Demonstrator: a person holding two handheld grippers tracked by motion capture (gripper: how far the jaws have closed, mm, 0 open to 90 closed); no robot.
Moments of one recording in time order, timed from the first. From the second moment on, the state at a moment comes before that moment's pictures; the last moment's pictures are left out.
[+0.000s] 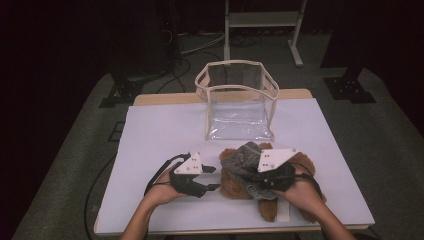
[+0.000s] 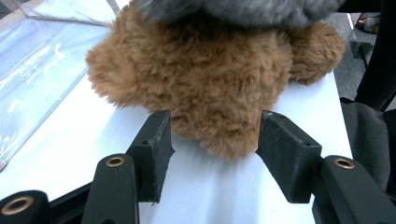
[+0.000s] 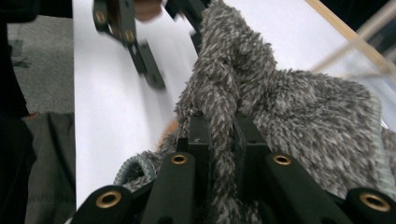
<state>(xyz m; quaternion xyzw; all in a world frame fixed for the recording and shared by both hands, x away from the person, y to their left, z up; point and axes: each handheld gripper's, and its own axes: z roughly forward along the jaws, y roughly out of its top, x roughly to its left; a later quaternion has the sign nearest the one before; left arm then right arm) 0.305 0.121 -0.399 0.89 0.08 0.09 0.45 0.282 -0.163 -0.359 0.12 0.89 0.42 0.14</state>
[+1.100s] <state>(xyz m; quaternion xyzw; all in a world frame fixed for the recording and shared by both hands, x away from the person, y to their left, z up) 0.303 0.114 -0.393 0.88 0.07 0.08 0.47 0.320 -0.174 -0.342 0.16 0.89 0.40 0.14</state>
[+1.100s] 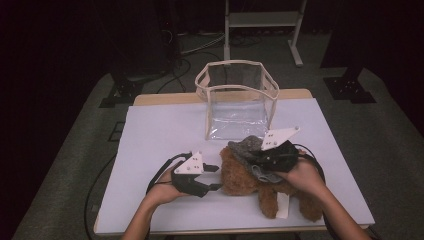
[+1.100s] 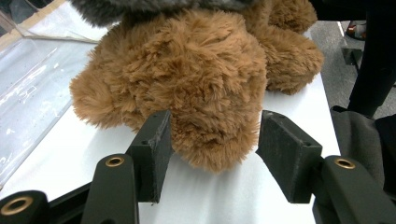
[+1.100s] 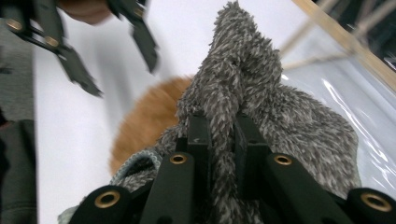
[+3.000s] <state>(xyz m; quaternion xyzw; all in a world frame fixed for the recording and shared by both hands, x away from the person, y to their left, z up) 0.304 0.075 -0.396 0.88 0.02 0.06 0.46 0.321 -0.159 -0.343 0.13 0.92 0.38 0.07</state>
